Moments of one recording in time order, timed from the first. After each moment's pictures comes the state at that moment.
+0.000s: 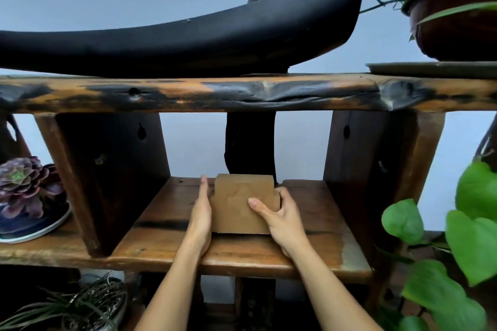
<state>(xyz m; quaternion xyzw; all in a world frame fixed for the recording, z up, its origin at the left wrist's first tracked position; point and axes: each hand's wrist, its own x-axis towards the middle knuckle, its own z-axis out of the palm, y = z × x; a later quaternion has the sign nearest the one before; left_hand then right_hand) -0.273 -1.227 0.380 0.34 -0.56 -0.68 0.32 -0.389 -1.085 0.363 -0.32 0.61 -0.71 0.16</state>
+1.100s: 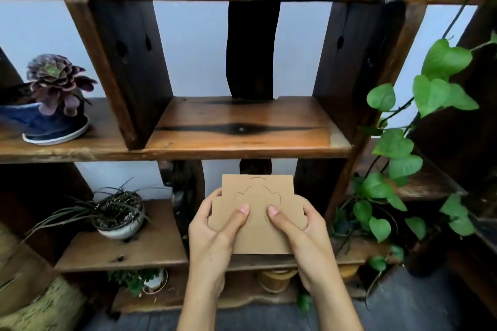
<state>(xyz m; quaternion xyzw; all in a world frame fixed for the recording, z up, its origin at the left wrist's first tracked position) -0.057 -1.059 0.295 0.25 -0.55 -0.70 0.37 -0.155 -0.927 0.301 -0.19 0.62 -0.73 0.19</state>
